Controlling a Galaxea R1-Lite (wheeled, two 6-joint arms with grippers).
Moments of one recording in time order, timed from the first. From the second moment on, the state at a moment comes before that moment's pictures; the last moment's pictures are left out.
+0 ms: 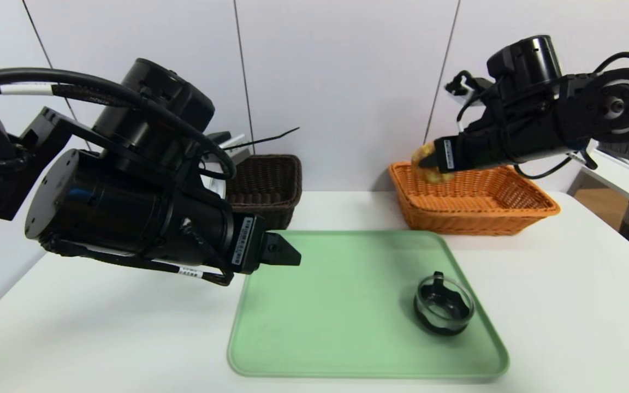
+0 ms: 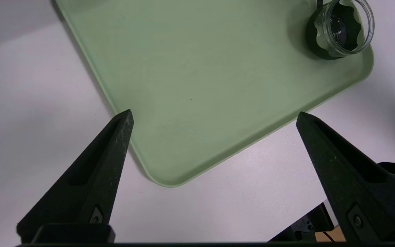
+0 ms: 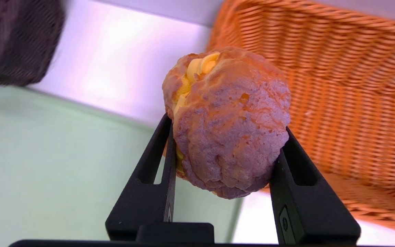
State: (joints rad) left arm -0.69 1.58 -1.35 0.50 -0.05 -0.34; right arm 0.28 1.90 -1.69 0.38 0.00 0.02
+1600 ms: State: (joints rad) left arm -0.68 1.59 -1.34 0.49 -0.05 -0.35; right arm 0.09 2.25 -1.88 0.40 -0.01 -0.01
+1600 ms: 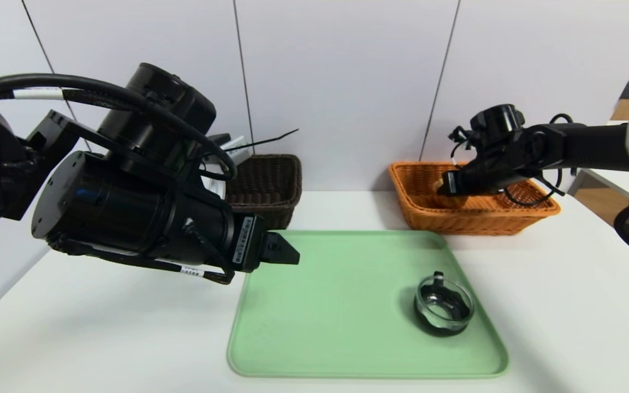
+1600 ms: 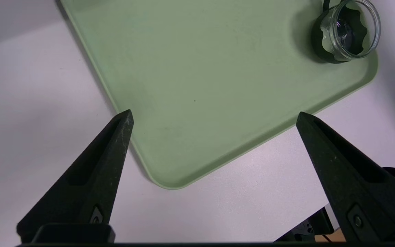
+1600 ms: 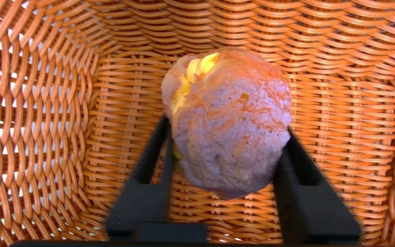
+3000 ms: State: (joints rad) left arm -0.68 1.59 -1.34 0.46 -0.05 -0.34; right arm 0.08 1.94 -1.81 0.56 0.01 0.00
